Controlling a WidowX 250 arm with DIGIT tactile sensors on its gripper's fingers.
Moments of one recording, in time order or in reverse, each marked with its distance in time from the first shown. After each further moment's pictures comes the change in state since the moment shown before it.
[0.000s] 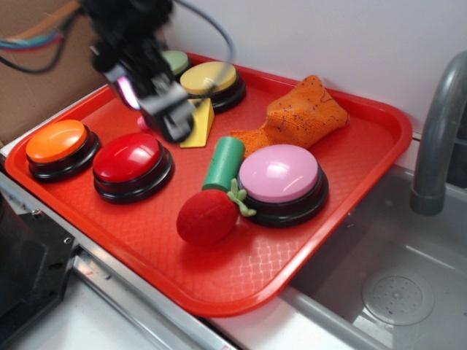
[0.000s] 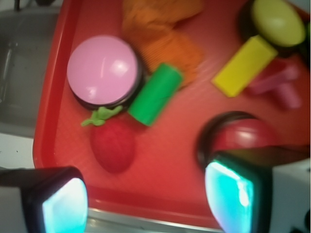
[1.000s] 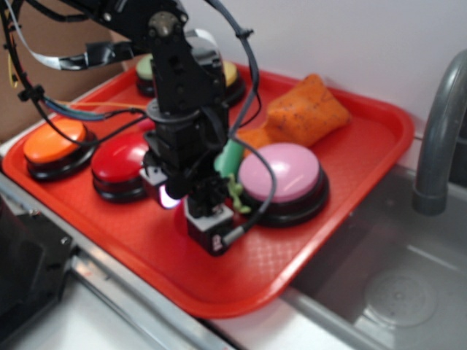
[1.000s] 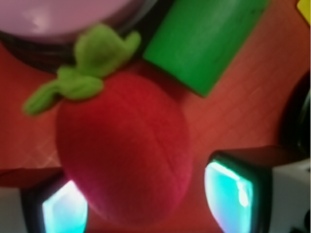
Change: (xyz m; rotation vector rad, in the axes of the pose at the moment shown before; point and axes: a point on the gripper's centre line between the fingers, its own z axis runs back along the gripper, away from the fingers) arm -0.010 -0.005 -0.085 0.111 0.157 0.107
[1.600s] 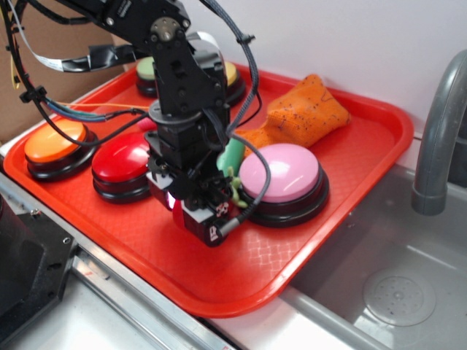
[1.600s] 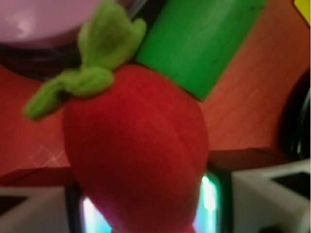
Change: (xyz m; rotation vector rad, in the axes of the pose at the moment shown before) arm 0.002 0.004 0.008 0.003 -0.032 0.021
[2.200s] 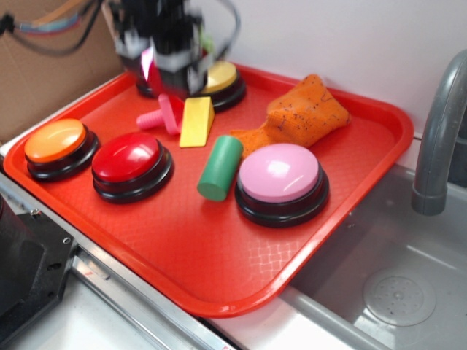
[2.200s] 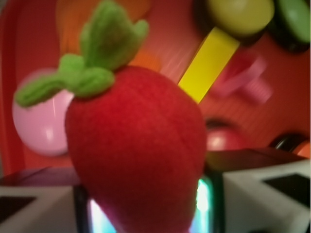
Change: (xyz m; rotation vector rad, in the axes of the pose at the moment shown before) arm 0.044 0.074 0.110 -0.028 -0.116 0.170
